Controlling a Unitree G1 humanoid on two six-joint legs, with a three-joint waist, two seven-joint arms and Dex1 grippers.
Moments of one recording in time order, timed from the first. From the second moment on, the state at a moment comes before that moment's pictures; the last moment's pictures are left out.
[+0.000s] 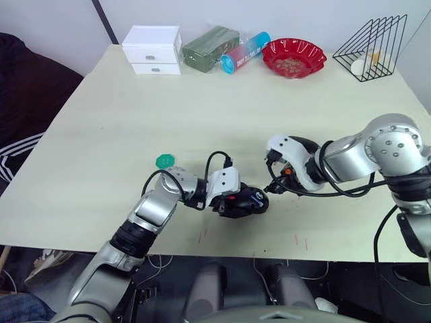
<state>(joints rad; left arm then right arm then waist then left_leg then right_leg) -0.48 0.54 -0.39 -0.02 -0.06 0.30 -1.20 -0.98 -0.69 0.40 -0.12 1.60 1.61 -0.25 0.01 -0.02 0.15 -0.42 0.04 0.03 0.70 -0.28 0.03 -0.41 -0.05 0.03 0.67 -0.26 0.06</state>
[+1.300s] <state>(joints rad) -0.48 0.53 -0.40 -0.05 -0.03 0.32 -1.19 -1.04 -0.73 0.66 -0.06 1.95 1.36 -0.63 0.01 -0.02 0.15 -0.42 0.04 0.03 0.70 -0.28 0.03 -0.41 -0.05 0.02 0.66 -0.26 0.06</state>
